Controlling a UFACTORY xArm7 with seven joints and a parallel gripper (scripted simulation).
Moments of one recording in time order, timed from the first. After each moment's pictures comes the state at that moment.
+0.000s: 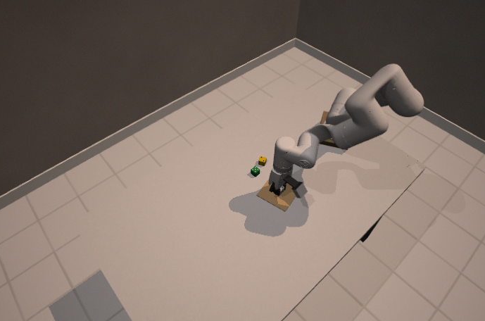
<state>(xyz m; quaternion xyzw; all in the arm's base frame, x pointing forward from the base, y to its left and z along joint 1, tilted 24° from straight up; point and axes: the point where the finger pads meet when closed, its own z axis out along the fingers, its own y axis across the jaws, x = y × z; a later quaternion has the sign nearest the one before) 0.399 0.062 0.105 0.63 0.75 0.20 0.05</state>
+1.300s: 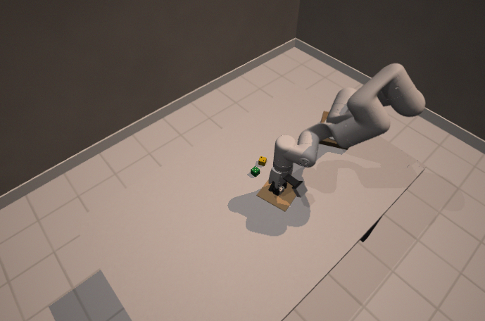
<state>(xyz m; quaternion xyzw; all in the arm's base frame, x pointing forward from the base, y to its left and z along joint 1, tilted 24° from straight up) 0.397 0.060 0.111 0.63 0.75 0.20 0.05</state>
